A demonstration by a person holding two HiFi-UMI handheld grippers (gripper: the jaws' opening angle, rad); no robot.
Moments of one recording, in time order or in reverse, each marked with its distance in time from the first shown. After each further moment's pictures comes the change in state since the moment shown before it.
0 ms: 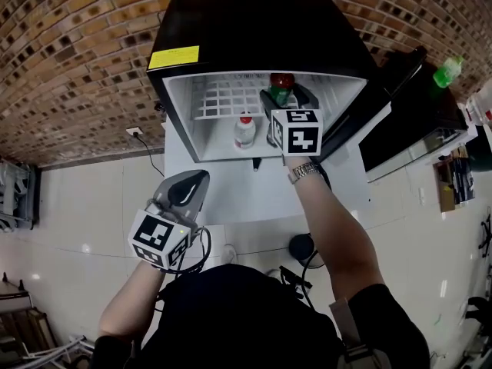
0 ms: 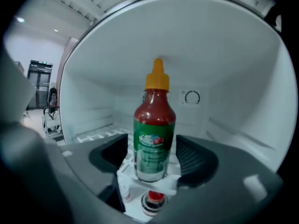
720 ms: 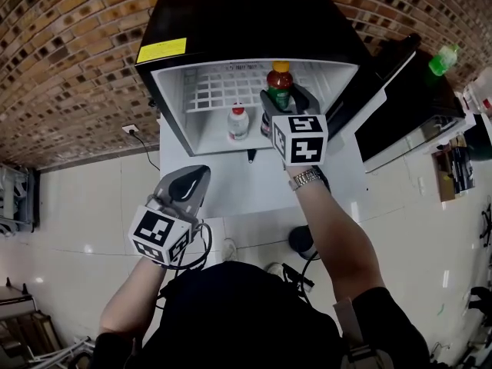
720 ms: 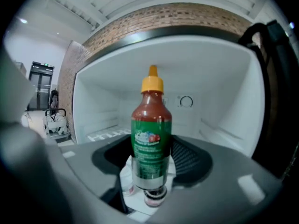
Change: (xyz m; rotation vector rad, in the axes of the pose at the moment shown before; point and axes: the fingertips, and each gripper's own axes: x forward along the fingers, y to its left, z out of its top) left arm 0.007 -0.016 -0.003 -0.001 0.003 -0.032; right arm -0.041 0.002 -0.003 0.006 -0.045 0.007
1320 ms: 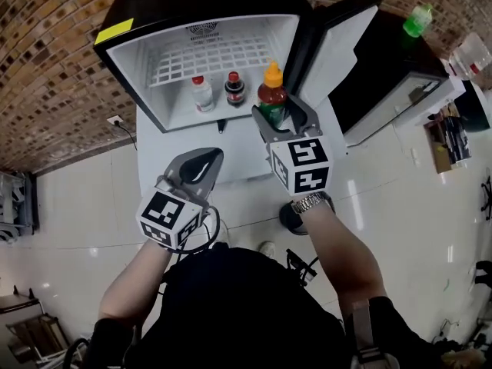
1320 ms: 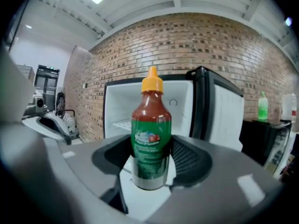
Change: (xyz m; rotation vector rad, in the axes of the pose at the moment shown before) left arm 0.034 -0.132 0.007 0.041 -0.001 -0.133; right arm -0.163 -0.014 -0.042 -0.001 -0.029 0.044
